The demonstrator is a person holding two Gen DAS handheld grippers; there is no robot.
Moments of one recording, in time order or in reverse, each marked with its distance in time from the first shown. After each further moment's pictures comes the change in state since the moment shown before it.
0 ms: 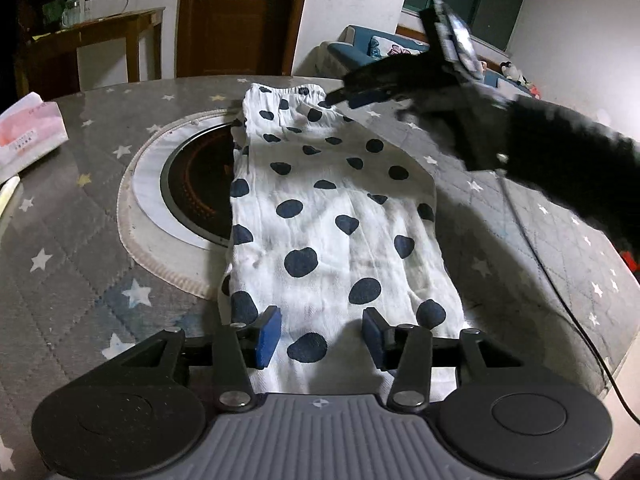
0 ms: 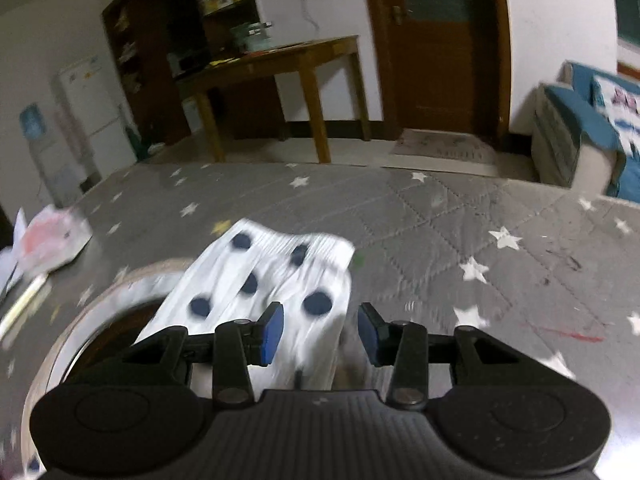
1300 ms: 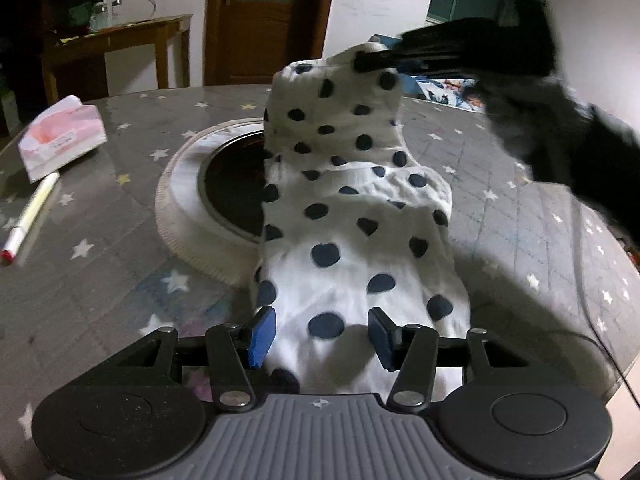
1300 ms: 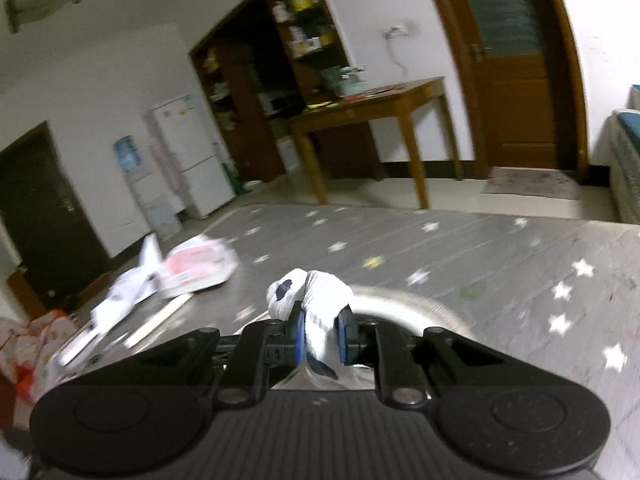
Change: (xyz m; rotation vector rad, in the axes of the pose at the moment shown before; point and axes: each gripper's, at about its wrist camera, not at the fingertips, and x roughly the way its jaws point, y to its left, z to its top) left arm -0.029 -0.003 -0.011 -0.025 -0.027 0.103; right arm -0.117 0.062 -0.027 -0.065 -0.118 0.313
